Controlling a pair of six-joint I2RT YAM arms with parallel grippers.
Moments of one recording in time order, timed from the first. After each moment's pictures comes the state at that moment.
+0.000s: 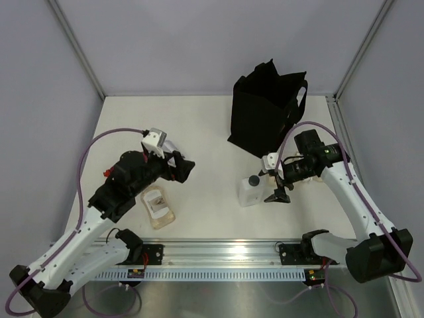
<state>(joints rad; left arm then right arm) -0.62 0.80 0.85 -0.26 0.02 -0.27 0.21 1.16 1.09 -1.25 -0.99 -1.40</state>
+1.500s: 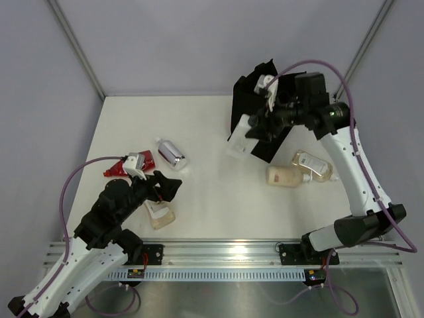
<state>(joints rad) -0.62 0.39 0.59 -0.47 -0.05 -0.51 0.35 1.42 1.66 -0.96 -0.79 -0.51</state>
